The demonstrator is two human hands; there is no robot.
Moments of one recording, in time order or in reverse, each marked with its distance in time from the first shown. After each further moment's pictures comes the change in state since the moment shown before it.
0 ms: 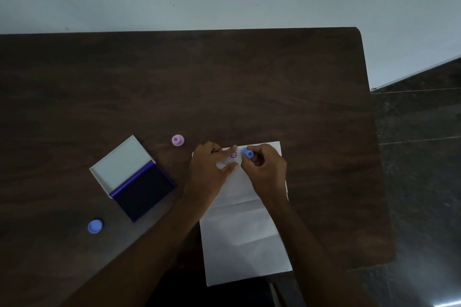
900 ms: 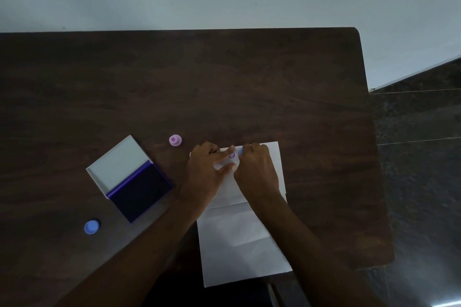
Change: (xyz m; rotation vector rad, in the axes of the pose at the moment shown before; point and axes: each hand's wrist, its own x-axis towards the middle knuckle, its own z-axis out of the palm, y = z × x) left_hand 0.001 0.007 -0.005 -0.058 -0.048 -0.070; right_hand 0.002 -0.019 0.005 -0.465 -0.273 -0.098
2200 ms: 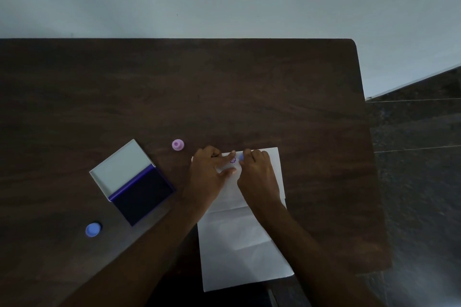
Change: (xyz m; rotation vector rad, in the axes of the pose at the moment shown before) left_hand 0.000 0.002 0.003 -0.052 0.017 0.013; right_hand -0.007 0.005 0.001 0.006 0.080 -0.114
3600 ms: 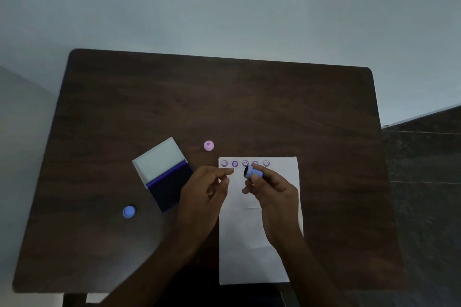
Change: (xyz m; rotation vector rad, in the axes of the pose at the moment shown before) left_hand -0.093 -0.007 -0.076 -0.220 0.005 -0.288; right_hand -0.060 -0.060 -0.048 1.246 0.058 0.404
